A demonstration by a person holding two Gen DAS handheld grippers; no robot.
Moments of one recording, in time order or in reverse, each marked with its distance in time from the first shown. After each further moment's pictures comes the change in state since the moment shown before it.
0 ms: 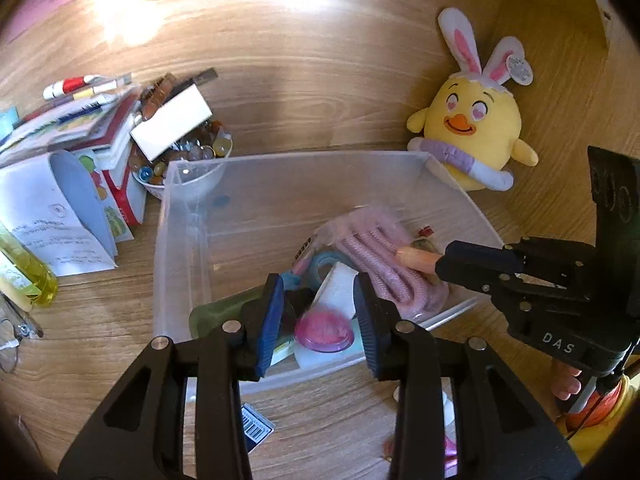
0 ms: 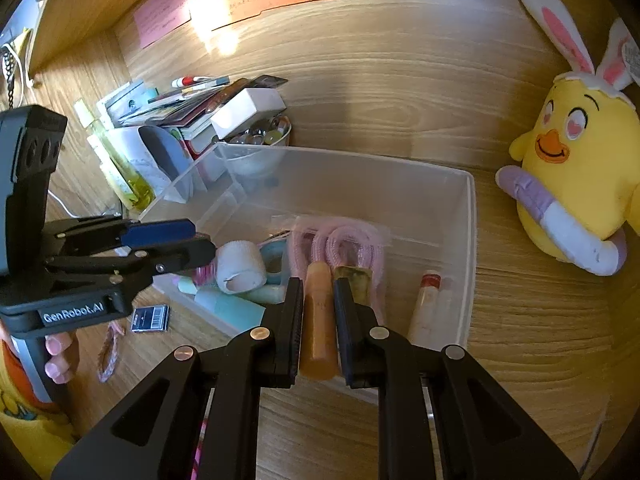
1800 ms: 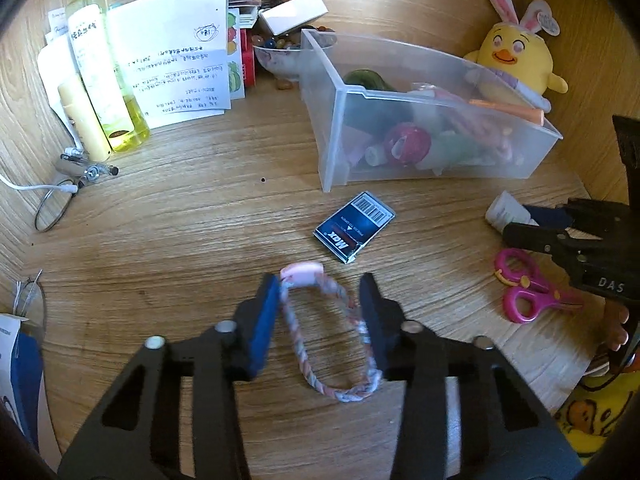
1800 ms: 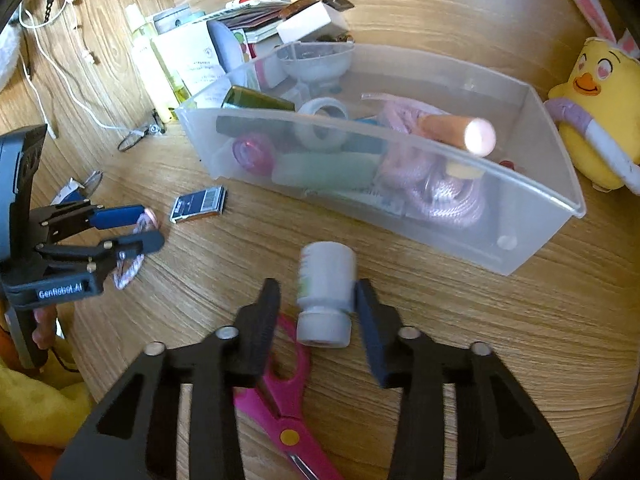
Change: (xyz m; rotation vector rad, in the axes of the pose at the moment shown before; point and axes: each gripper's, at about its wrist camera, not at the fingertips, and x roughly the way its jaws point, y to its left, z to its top) left arm -0.042 0.052 -0.131 -0.065 0.097 0.163; right arm 0.011 0.056 -0.078 -0.069 0.145 0.041
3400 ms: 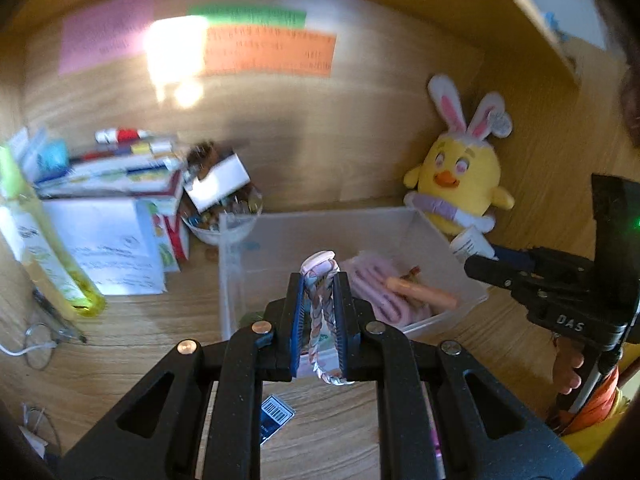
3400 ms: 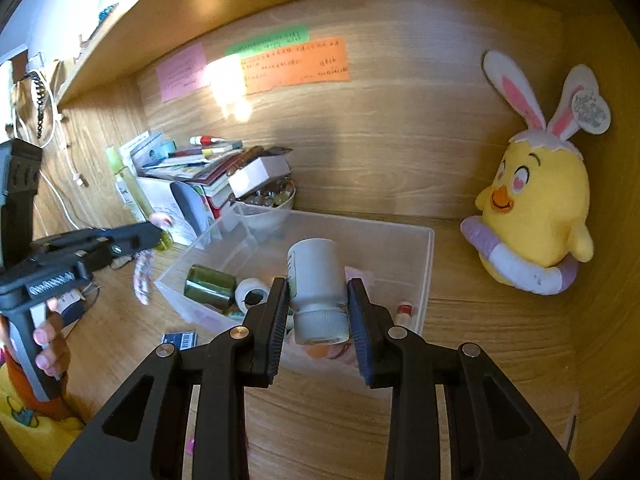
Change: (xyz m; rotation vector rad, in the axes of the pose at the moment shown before) left arm -0.036 -0.050 0.125 0.040 -0.256 -0.140; right arm -0.079 -0.053 0.067 0.075 -0.313 -0.065
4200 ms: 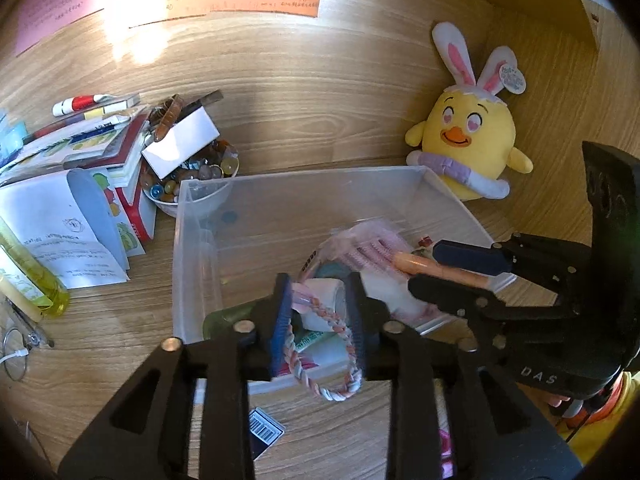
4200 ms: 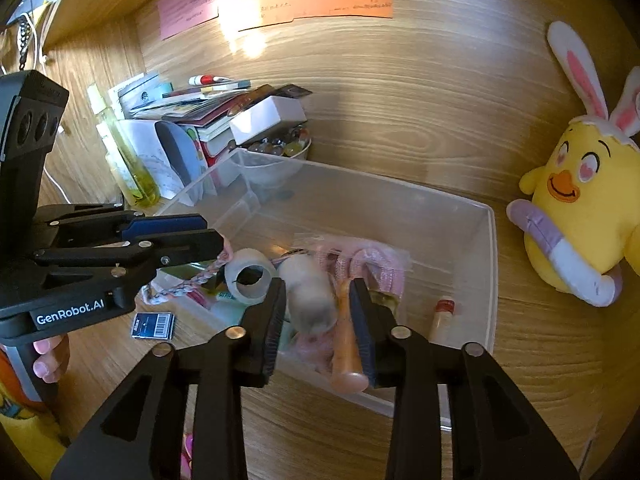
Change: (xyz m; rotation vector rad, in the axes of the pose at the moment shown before) left arm 0.044 -0.005 -0.005 0.029 0.102 -0.020; right arm 0.059 0.022 -0.010 -0.097 0.126 -0.003
